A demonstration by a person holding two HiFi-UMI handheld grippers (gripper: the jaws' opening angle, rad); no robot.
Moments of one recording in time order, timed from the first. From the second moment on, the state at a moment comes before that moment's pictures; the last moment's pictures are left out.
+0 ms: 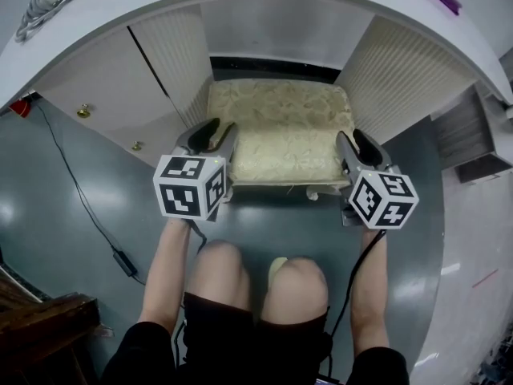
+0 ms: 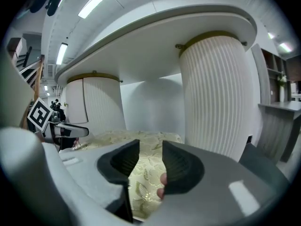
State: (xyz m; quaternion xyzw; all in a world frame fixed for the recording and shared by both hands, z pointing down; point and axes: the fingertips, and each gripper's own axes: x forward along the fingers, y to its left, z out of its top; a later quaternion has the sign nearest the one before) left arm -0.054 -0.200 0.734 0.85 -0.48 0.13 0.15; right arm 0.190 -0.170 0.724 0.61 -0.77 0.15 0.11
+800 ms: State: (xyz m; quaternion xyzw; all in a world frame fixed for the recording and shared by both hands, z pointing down) left arm -0.054 -0.196 0.731 0.84 -0.52 0.12 0.12; right arm 0.187 -0.160 0.728 0.61 -0.78 0.10 0.09
